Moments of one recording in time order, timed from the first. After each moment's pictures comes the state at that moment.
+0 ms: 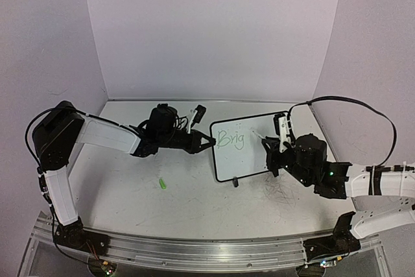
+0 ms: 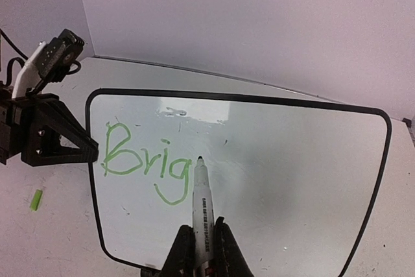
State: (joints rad) left arm -0.78 1.87 1.08 0.42 0.49 -0.37; right arm 0.91 1.11 0.52 0.32 0.46 0.15
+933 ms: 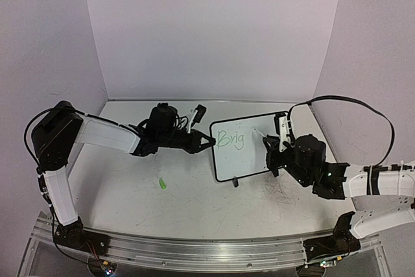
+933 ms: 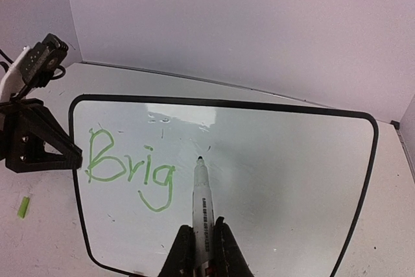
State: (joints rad) left arm -0.78 1.86 1.09 0.39 0.49 -0.36; right arm 0.91 1.13 0.51 0.37 0.51 0.13
